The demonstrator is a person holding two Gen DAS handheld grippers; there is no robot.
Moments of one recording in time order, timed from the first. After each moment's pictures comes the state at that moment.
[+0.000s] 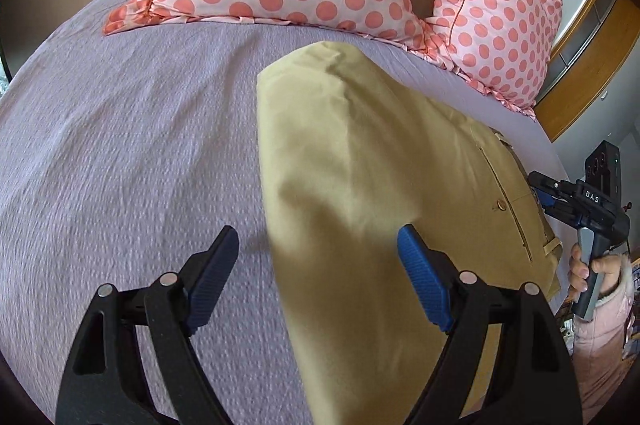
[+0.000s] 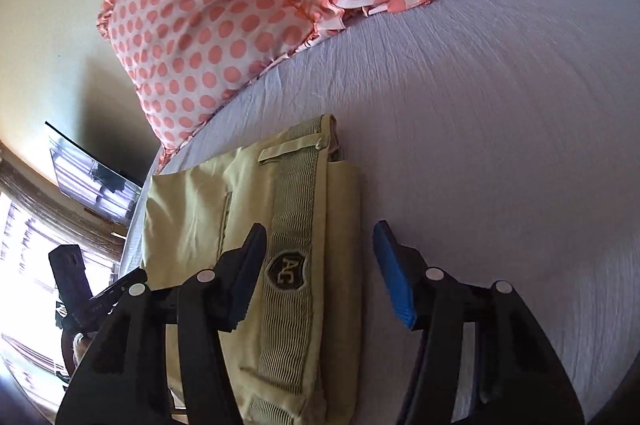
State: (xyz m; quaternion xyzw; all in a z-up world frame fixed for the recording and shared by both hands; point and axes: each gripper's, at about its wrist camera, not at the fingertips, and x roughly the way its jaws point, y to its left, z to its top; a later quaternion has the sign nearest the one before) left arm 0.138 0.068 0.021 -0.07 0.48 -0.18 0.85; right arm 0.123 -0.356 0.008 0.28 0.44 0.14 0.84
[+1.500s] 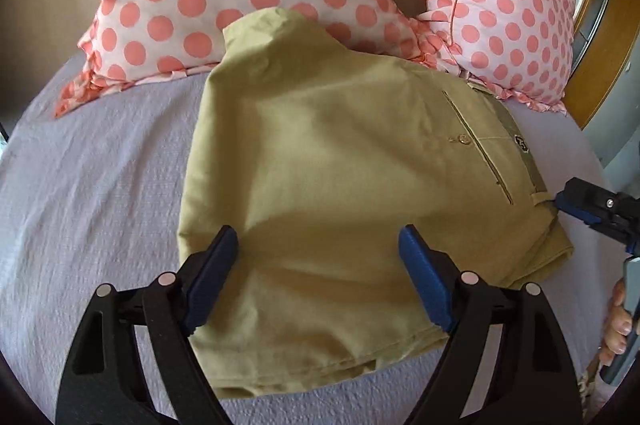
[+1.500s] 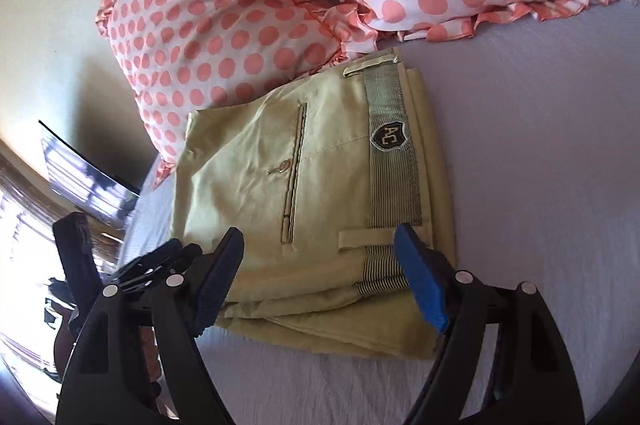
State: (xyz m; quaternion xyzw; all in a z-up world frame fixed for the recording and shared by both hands) left arm 0.181 -0.045 0.028 0.02 0.45 -0.13 0.89; right arm 0.128 -0.313 0.039 0.21 0.42 0.09 0.88
